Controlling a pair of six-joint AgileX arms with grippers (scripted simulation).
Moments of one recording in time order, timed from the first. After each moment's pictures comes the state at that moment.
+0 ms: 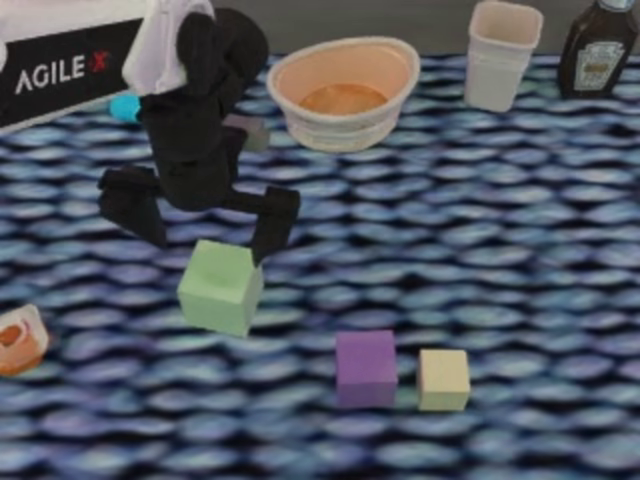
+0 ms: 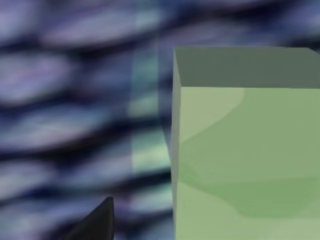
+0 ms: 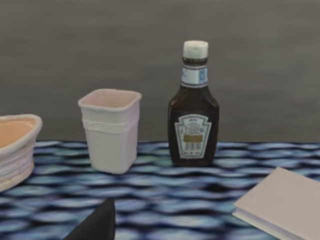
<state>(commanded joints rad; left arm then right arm) -0.44 2.08 1.60 -1.09 0.00 -0.20 0.01 0.00 0.00 0.00 0.00 0.00</state>
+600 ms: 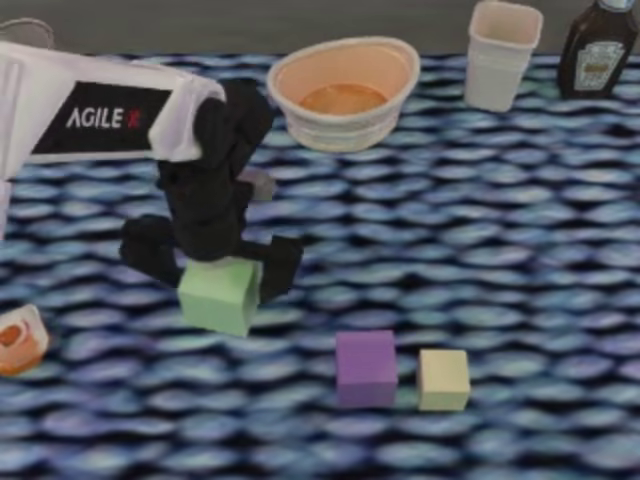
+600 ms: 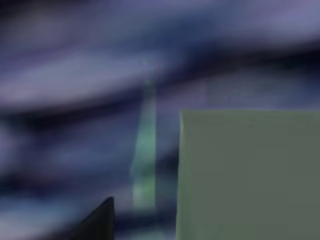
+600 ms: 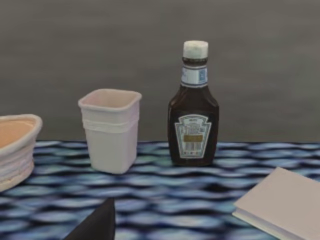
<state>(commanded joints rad) -0.44 2.19 1.46 -0.83 0.00 -0.20 0.01 0.00 0.00 0.00 0.00 0.00</state>
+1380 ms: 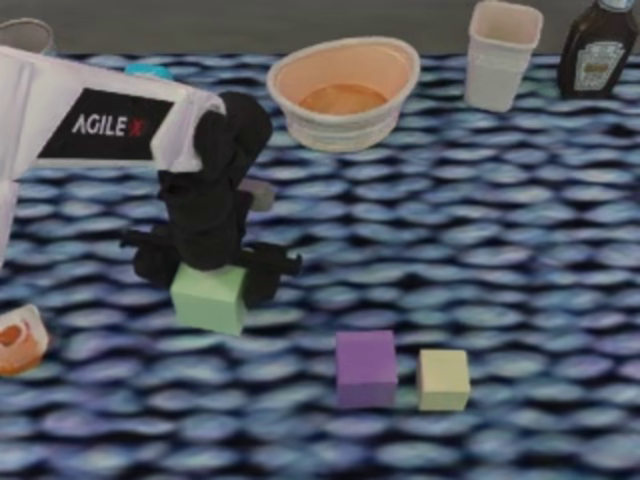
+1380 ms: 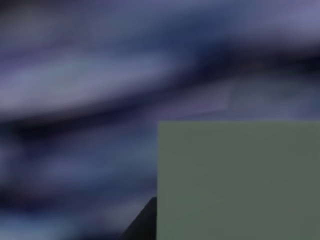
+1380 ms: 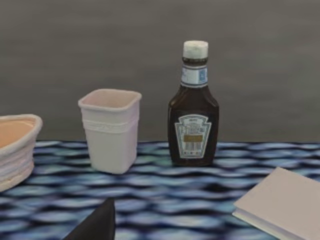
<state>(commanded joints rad) -0.44 2.21 1.43 -0.79 0.00 -0.20 0.01 0.00 0.00 0.00 0.00 0.00</state>
